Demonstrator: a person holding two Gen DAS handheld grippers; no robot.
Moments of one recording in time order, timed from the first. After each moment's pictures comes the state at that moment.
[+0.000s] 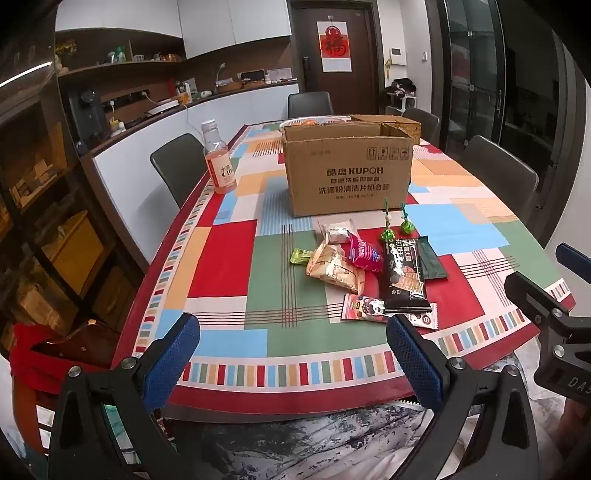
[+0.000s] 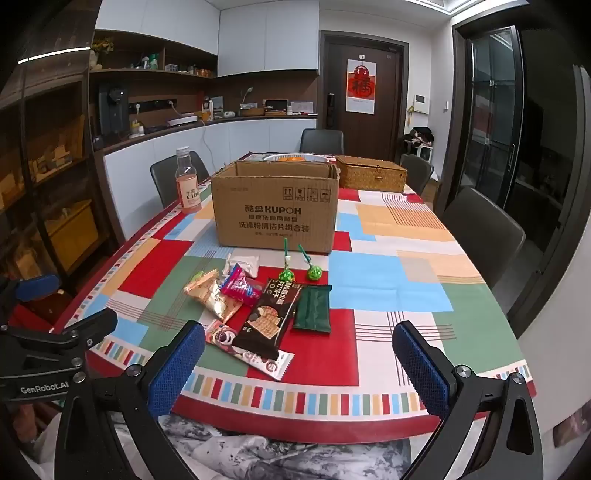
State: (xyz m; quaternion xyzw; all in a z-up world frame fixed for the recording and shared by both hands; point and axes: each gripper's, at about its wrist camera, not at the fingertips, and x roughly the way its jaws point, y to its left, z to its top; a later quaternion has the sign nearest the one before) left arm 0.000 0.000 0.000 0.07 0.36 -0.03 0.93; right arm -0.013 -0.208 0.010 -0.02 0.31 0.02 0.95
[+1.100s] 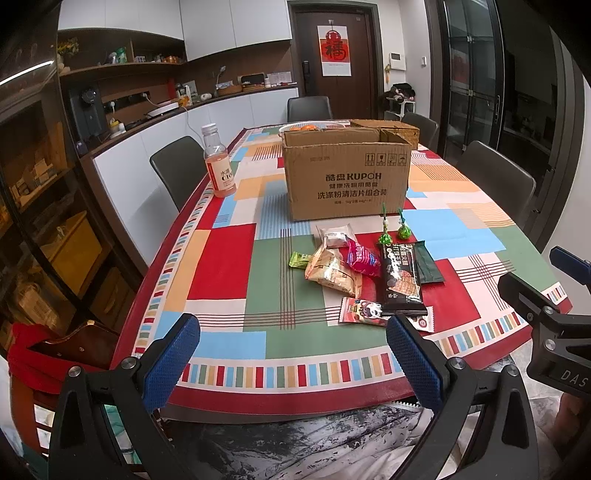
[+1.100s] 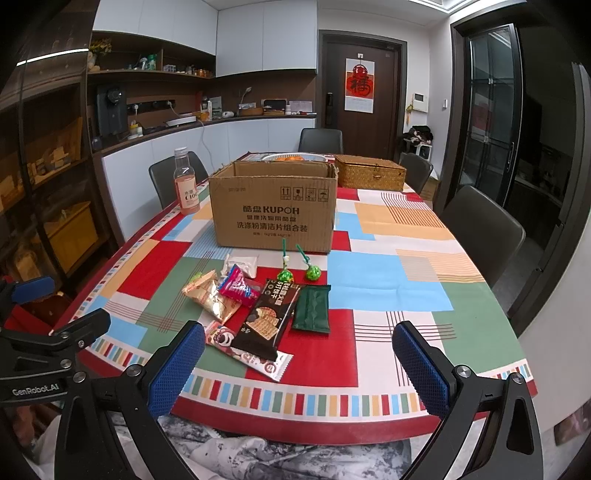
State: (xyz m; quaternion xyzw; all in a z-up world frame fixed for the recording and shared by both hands) left arm -0.003 0.000 0.004 0.06 0.36 -0.03 0.93; right arm -0.010 -0.209 0.008 -0.02 0.31 0.02 0.95
